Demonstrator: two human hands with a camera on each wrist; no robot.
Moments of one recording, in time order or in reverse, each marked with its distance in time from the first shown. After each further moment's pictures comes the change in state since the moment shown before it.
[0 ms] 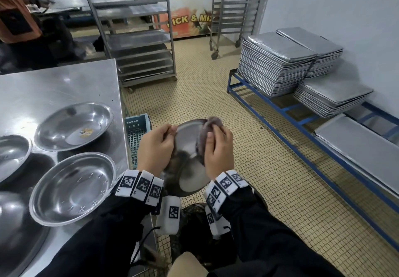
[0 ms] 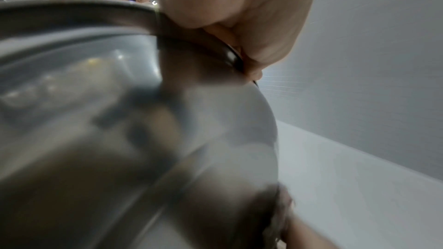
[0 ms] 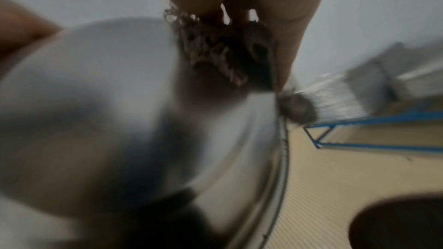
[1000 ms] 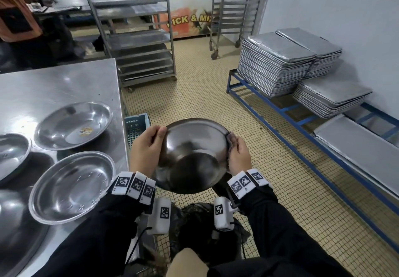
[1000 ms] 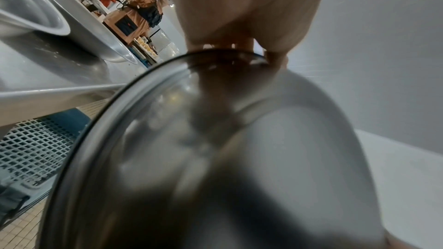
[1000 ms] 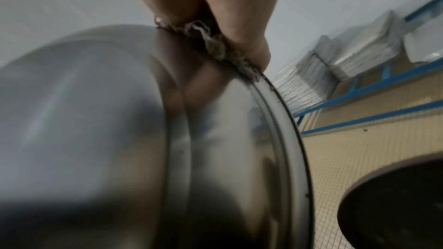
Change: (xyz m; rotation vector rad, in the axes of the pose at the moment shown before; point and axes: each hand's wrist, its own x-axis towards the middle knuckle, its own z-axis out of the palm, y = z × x) left_hand -0.004 -0.027 -0.004 -0.146 0.043 -0.062; right_hand 0.013 0.037 -0.032 0.321 -0.052 0.369
